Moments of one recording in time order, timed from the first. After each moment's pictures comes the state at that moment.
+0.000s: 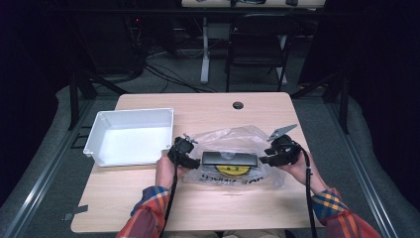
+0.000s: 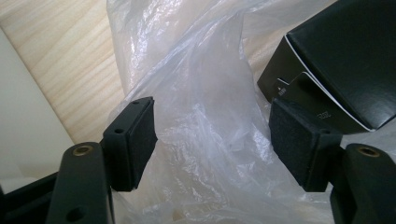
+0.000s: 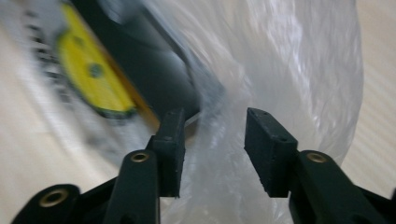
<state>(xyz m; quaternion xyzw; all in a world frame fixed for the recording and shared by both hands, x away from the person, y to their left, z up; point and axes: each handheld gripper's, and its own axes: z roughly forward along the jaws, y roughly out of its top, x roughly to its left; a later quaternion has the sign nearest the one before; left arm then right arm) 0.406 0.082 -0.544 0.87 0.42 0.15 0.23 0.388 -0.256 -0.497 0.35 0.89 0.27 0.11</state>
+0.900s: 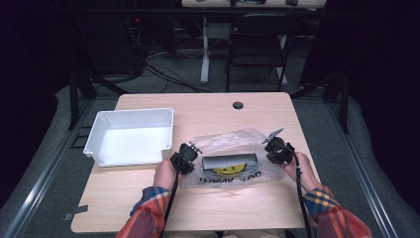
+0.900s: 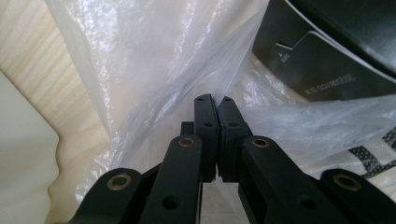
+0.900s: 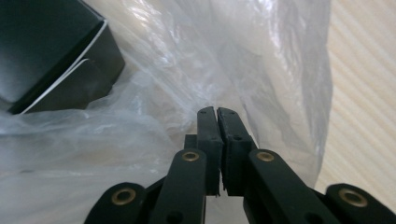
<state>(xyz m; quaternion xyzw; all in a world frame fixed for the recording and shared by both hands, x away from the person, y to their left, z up) 0.390 0.073 -0.550 0.91 0.36 0.13 0.14 0.415 -0.254 -0.545 0.39 0.89 0.15 0.18</state>
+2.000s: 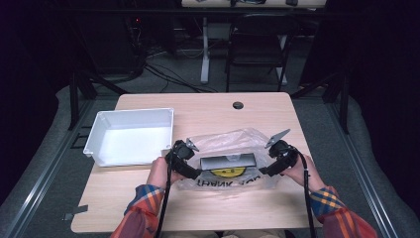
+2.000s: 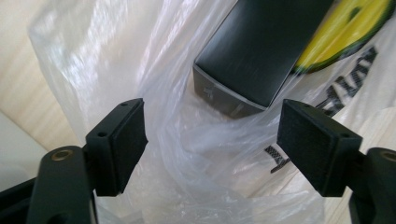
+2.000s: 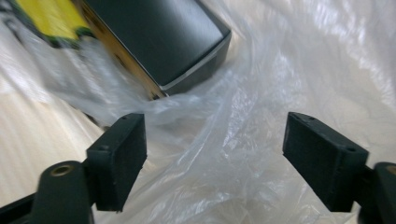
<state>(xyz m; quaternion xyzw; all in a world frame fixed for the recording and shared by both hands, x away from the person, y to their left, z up) 0.376 0.088 -0.509 0.91 0.31 0.09 0.25 0.391 -0.260 -0.518 0.31 0.92 0.23 0.08</state>
